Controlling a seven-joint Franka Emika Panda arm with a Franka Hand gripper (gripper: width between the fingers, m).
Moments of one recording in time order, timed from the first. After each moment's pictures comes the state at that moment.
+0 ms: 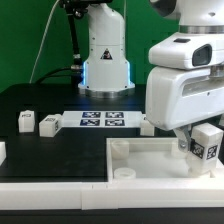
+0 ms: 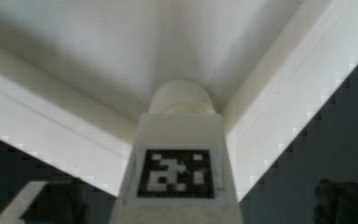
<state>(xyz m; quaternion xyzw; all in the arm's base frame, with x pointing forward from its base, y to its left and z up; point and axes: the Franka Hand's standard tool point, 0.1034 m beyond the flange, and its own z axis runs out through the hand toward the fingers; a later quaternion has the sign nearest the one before) 0.625 0.126 0.074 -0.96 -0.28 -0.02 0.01</state>
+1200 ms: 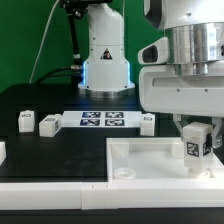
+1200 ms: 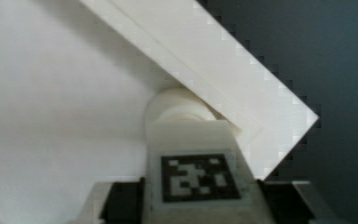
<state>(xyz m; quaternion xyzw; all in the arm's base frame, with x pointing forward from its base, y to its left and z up) 0.620 0.121 0.072 -0.89 0.45 -0.06 0.08</state>
